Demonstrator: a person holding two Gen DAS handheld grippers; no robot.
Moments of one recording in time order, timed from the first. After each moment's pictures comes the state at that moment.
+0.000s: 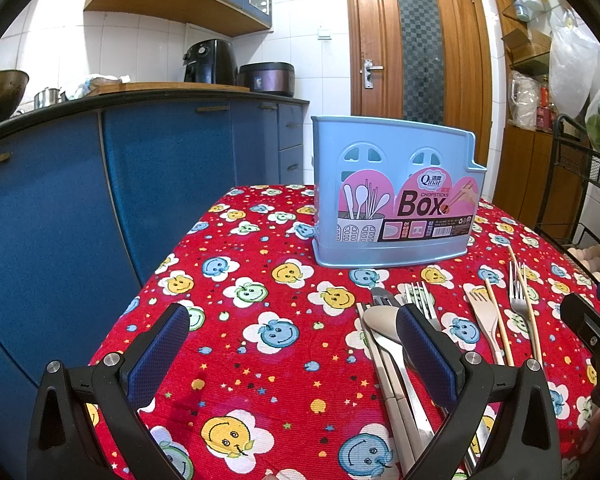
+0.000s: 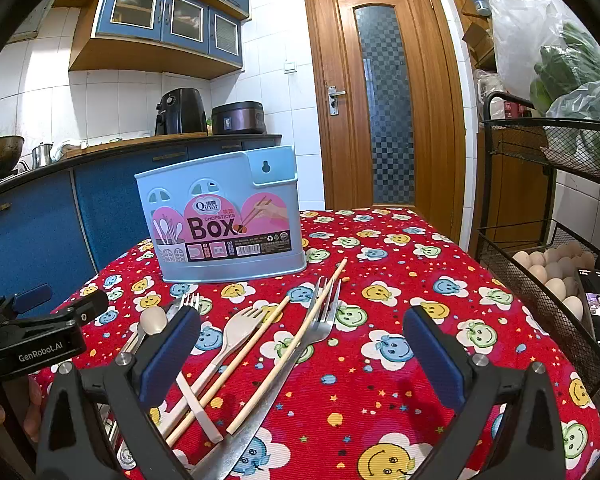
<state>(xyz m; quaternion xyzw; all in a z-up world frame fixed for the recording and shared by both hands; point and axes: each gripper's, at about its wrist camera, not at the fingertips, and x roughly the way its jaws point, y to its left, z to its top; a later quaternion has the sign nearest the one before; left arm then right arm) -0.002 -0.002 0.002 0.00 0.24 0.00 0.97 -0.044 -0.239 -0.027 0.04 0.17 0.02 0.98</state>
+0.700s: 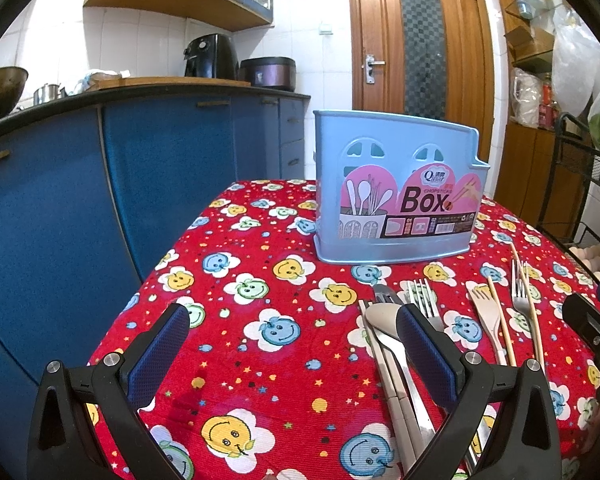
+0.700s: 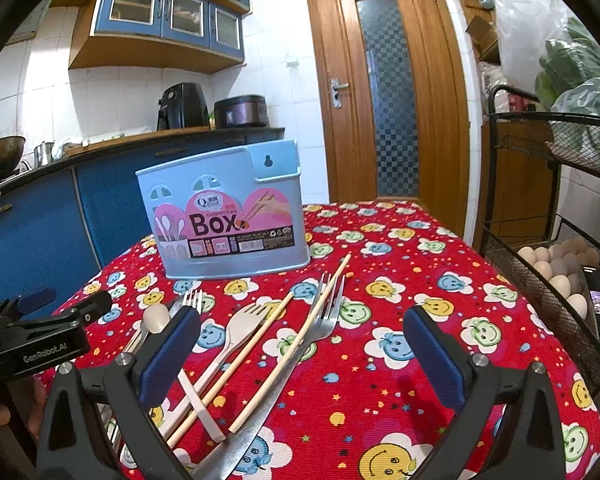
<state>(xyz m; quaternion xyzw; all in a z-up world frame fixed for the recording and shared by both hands) 0.004 0.006 0.003 0.00 0.25 0.00 0.97 -0.039 -0.238 -0.026 0.05 0.19 0.03 0.98</state>
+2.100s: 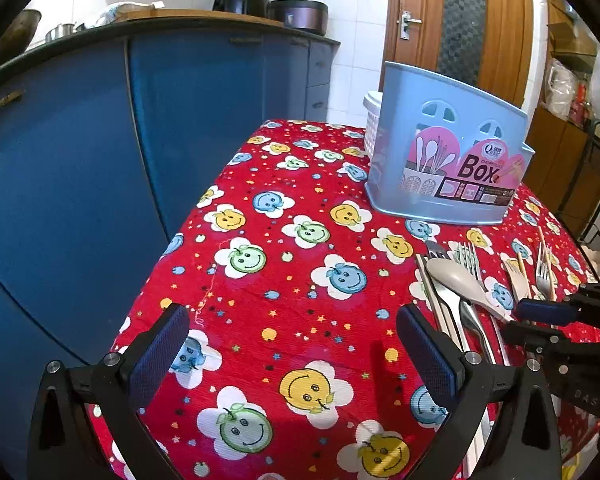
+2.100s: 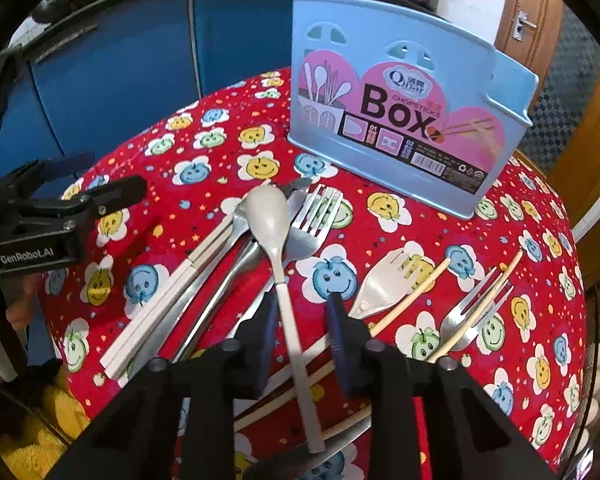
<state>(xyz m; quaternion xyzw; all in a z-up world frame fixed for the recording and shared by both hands) 0.011 0.049 -0.003 -0.04 0.36 0.03 0.93 0.033 -0.157 -0.035 -0.16 0.43 0.24 0.86</state>
